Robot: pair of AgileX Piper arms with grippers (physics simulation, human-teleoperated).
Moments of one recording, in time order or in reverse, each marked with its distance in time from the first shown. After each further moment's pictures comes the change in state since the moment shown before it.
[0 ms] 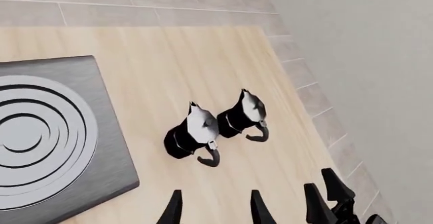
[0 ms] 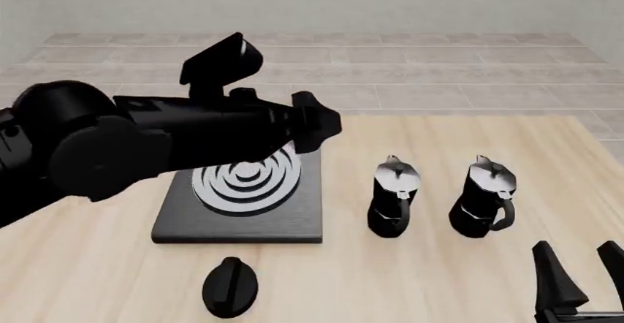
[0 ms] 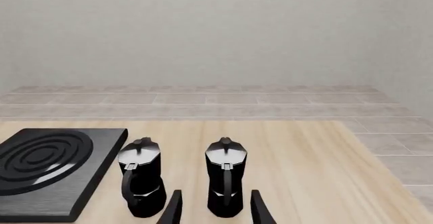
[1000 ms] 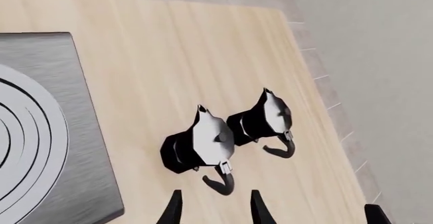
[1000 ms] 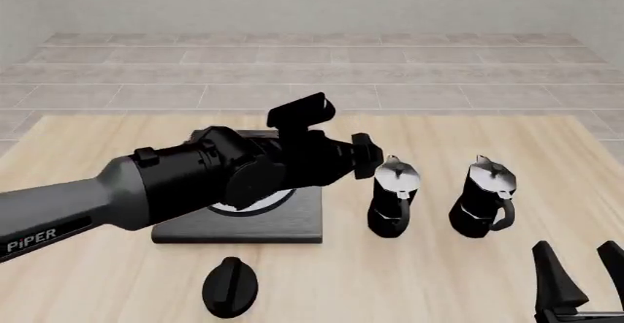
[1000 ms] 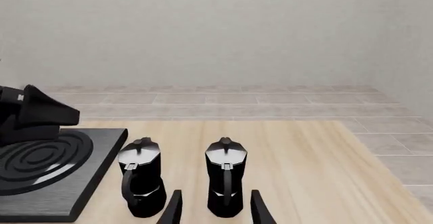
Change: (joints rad) left arm -0.019 0.345 -0.014 -0.254 -0.068; right arm 0.000 0.000 0.000 0.000 0.000
